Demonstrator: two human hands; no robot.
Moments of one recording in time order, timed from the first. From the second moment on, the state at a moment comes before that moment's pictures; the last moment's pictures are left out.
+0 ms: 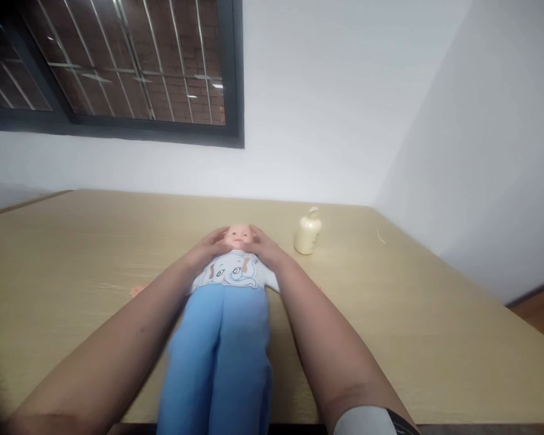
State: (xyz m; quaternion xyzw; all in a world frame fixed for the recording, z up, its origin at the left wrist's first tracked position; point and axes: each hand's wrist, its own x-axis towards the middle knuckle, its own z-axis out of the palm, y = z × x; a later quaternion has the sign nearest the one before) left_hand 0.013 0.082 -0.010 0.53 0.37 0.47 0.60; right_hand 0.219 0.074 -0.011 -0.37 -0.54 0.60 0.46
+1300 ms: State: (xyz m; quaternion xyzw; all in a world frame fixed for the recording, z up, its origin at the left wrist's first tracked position) left_hand 0.014 0.085 -0.013 0.61 0.41 0.43 0.52; right_hand 0.215 0.071 -0.006 -0.45 -0.63 0.49 0.41
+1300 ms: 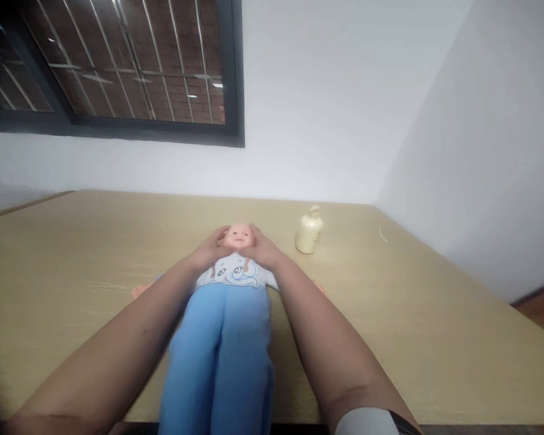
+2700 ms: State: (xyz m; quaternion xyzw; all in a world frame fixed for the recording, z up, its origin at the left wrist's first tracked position) left_hand 0.014 0.071 0.000 0.58 0.38 0.43 0.57; right_hand 0.220 0.065 0.001 -0.35 -0.59 0.59 0.44
